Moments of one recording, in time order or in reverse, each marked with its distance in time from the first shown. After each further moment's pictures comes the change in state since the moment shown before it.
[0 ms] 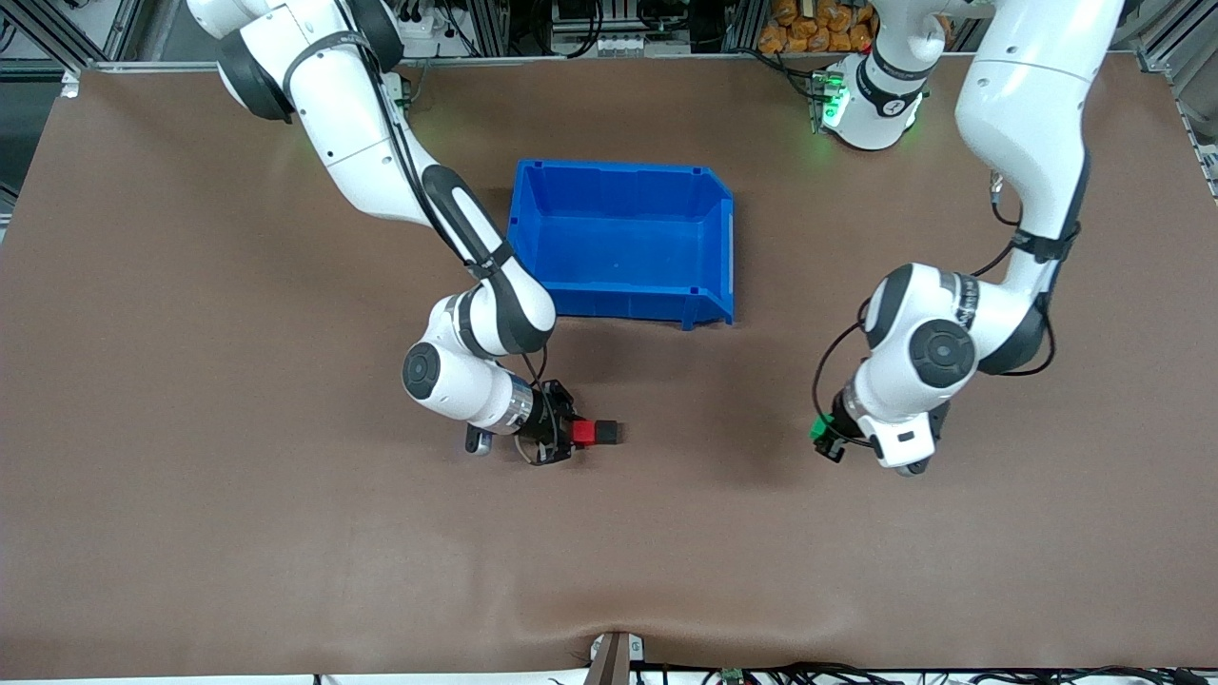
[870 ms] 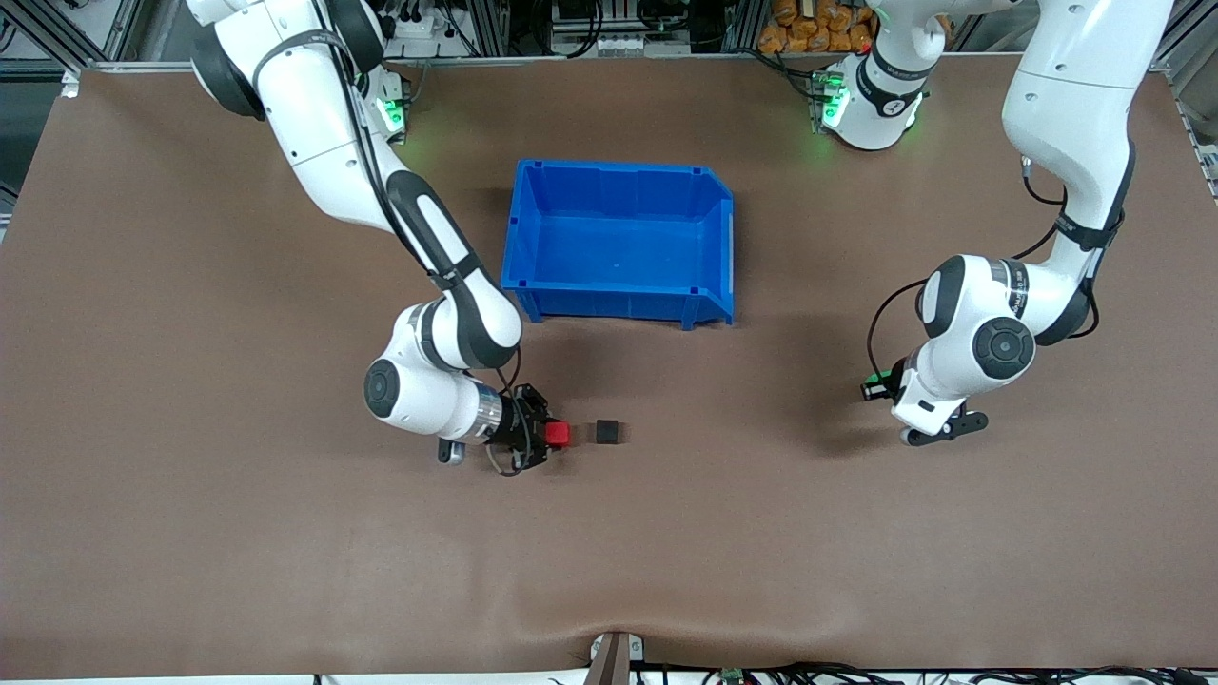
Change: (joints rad) left arm 0.173 -0.092 0.019 -0.265 0.000 0.063 0.975; right arm -0.070 -0.036 0.002 -0.016 0.000 -0.110 -0.070
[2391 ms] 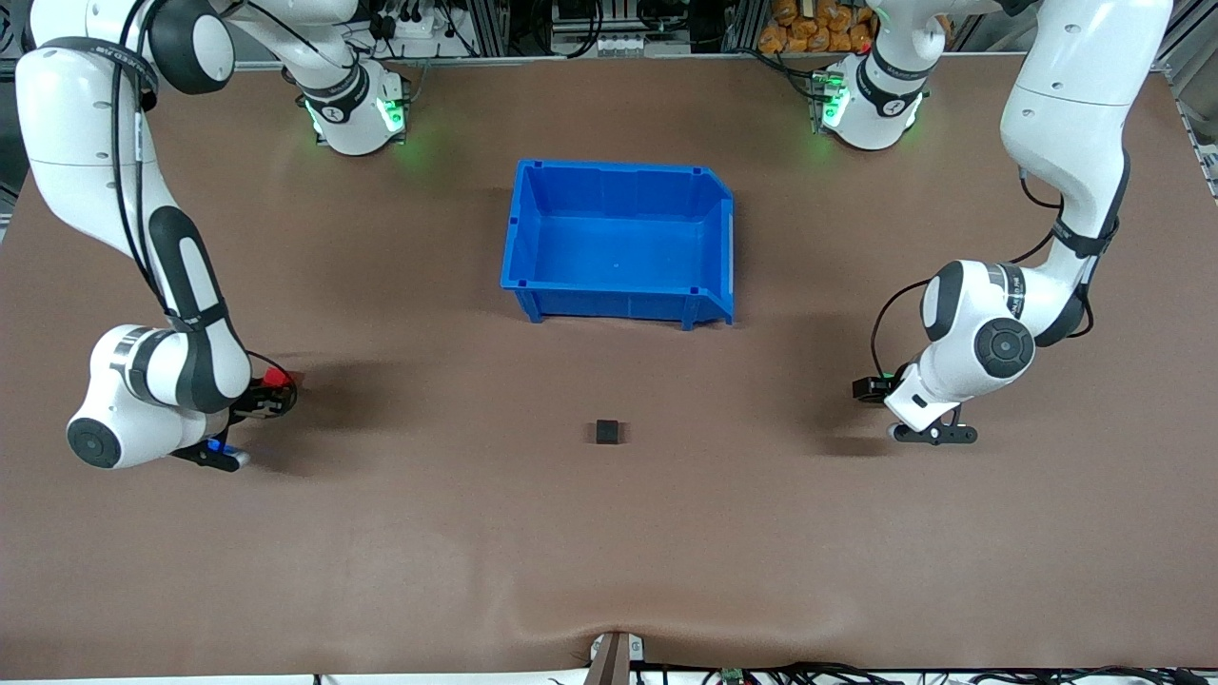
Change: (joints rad) left arm 0.002 0.039 0.035 -0.038 0.000 0.092 0.387; right arm -0.590 -0.120 -0.023 -0.140 -0.678 -0.559 -1.304
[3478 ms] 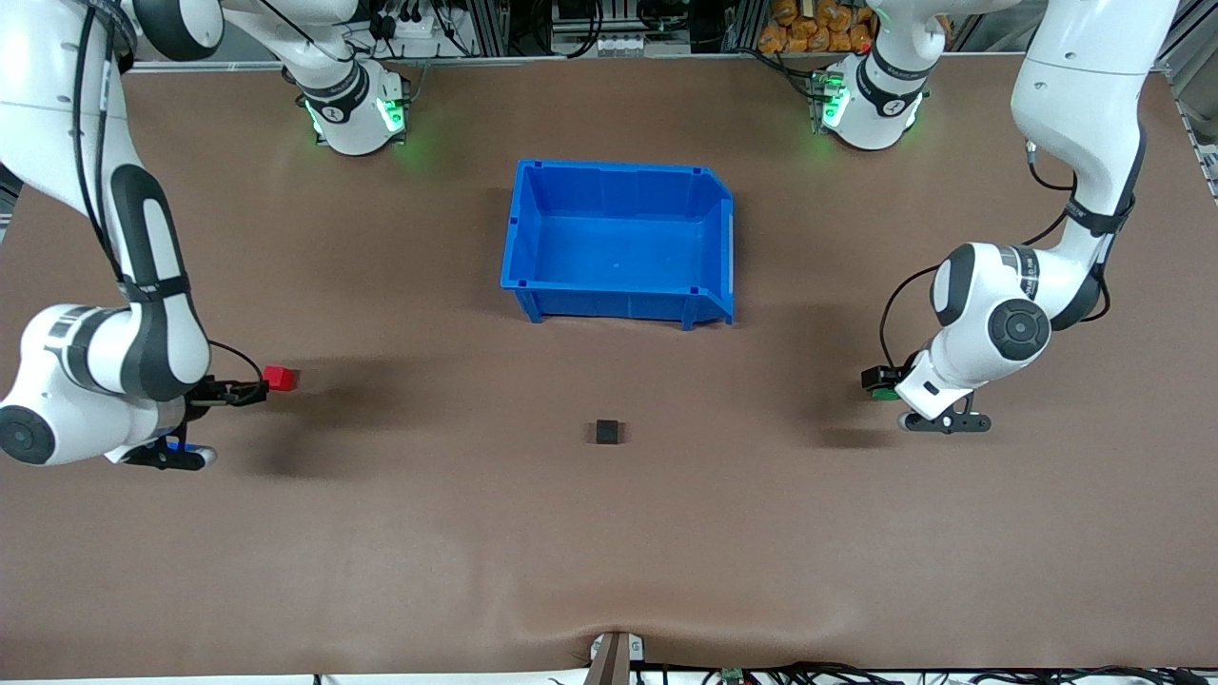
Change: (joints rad) left arm 0.006 -0.063 0.003 -0.046 0.000 0.000 0.000; right arm 0.000 -0.088 -0.005 0.031 -0.081 -0.064 -0.199
